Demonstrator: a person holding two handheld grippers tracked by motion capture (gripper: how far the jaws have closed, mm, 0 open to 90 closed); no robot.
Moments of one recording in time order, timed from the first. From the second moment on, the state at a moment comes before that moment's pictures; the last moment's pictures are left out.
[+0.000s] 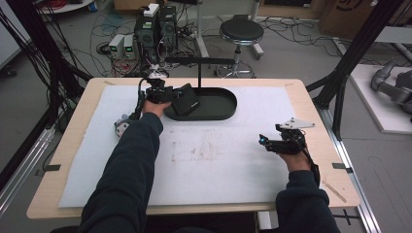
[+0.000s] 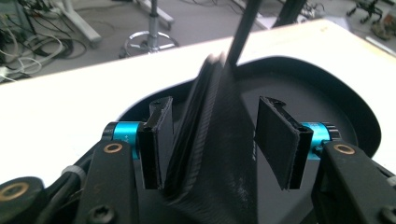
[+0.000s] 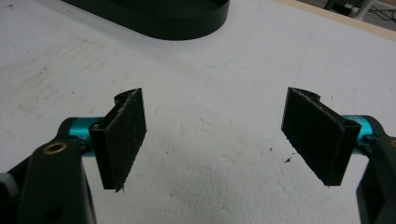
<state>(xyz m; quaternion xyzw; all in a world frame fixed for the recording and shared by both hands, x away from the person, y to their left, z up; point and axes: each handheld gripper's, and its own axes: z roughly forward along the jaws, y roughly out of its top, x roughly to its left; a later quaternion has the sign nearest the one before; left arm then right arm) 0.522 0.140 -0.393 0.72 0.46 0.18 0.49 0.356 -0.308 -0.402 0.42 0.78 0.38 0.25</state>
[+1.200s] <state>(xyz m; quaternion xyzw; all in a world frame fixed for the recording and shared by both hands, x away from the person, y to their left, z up) 0.393 0.230 -0.365 0.65 0.49 0.28 0.50 0.354 -0.306 -0.401 0.42 0.78 0.38 0.26</state>
